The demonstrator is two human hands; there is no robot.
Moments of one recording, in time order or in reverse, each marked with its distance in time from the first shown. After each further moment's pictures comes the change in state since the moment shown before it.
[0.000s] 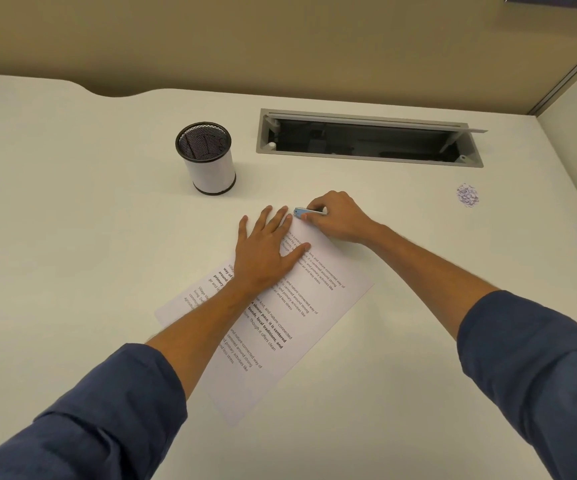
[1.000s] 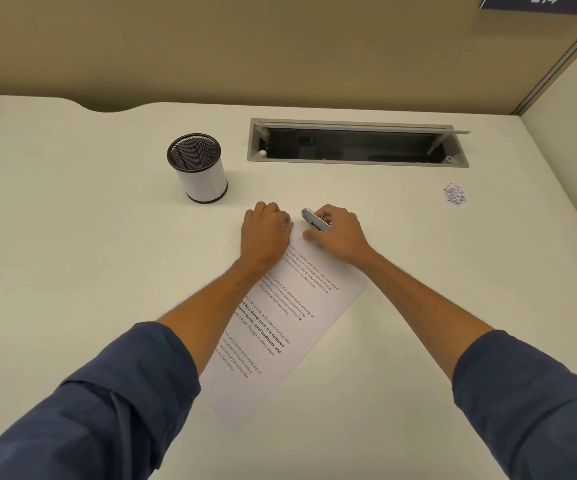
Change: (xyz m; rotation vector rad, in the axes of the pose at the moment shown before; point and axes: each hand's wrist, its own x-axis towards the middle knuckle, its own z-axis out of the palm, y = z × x) left_hand 0.041 0.021 -0.019 -0.068 0.062 -0.032; right_hand -0.038 0.003 0.010 0.277 0.201 0.259
